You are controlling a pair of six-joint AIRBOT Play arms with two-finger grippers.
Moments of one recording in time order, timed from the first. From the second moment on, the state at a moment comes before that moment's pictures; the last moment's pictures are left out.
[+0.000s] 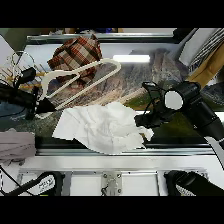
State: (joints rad) left arm 0.33 -1.25 1.32 0.84 -1.83 -0.06; right arm 0.51 -1.12 1.25 -1.44 1.59 1.93
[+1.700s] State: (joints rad) left arm -0.03 -1.37 1.24 0.98 -1.76 -0.03; right arm 0.35 -1.12 1.43 -1.43 1.62 1.88
